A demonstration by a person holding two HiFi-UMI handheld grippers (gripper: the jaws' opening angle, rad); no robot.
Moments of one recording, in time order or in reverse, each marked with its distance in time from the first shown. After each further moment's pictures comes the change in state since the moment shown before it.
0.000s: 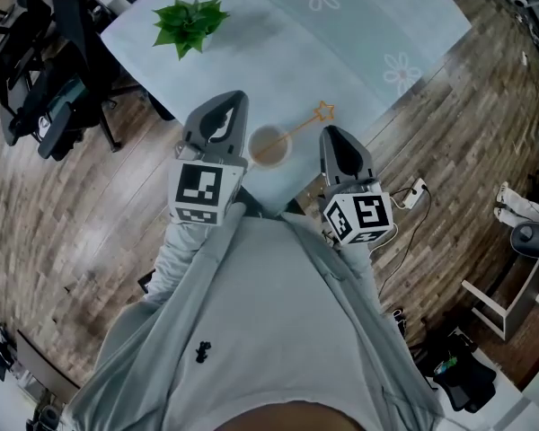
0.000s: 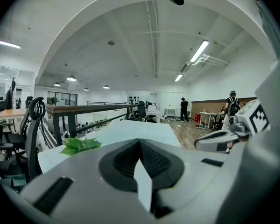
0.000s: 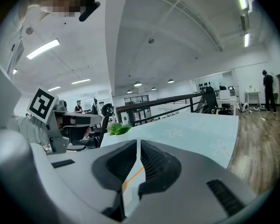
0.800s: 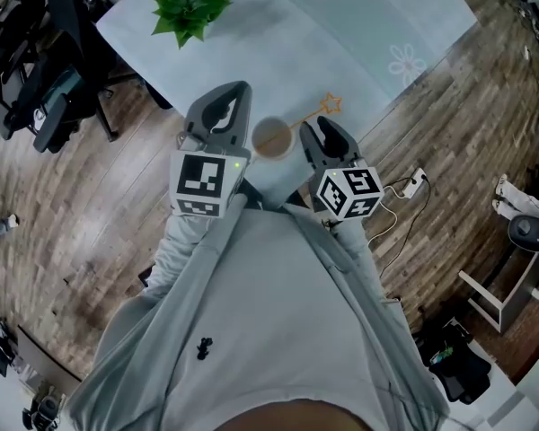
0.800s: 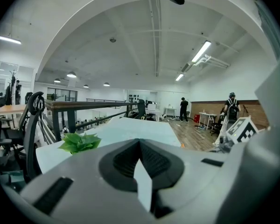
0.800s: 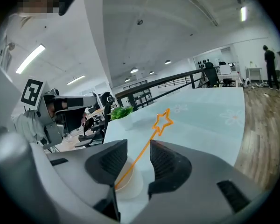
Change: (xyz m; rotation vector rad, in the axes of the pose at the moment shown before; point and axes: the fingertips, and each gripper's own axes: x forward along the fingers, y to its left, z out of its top) left arm 0.007 0.006 -0.011 -0.027 0.022 -0.013; right arm 0.037 0.007 -0.068 0.156 0.181 0.065
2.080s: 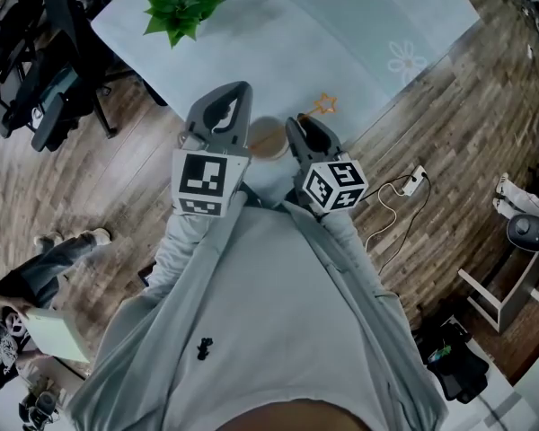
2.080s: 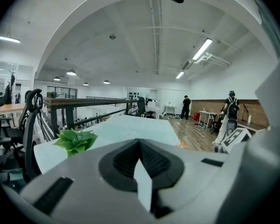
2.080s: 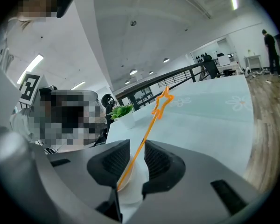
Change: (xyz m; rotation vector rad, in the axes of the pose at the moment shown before) left arm 0.015 -0.011 -0.008 -0.004 0.030 -0.001; right arm 0.026 0.000 -0.021 0.080 -0.020 0.058
